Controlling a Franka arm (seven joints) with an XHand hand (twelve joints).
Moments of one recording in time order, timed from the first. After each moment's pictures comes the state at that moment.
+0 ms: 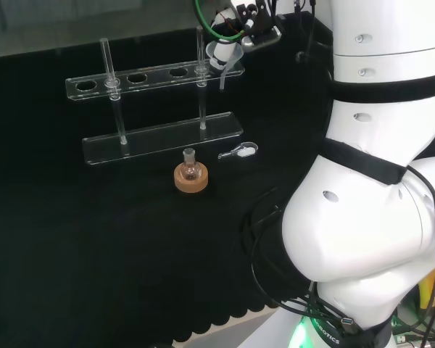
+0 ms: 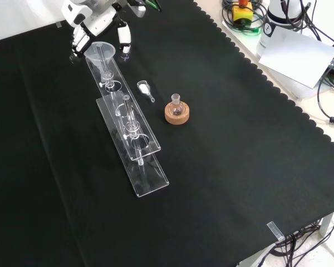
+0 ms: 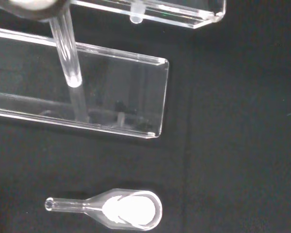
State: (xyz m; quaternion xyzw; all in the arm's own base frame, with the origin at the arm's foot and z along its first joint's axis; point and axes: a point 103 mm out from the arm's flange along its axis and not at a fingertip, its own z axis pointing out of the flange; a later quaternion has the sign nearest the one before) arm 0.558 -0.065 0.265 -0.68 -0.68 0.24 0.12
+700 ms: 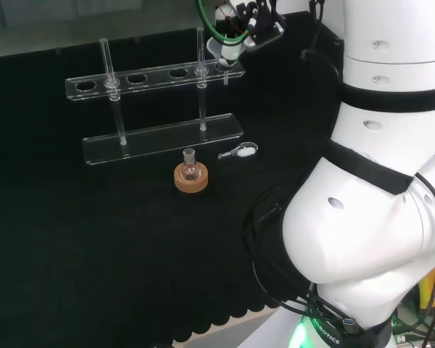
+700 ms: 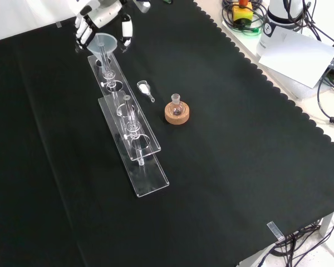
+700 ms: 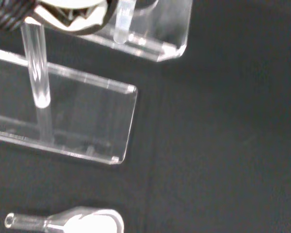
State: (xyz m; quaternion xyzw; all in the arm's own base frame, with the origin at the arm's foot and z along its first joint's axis) arm 0.548 -0.065 0.289 -0.69 -0.68 0.24 0.04
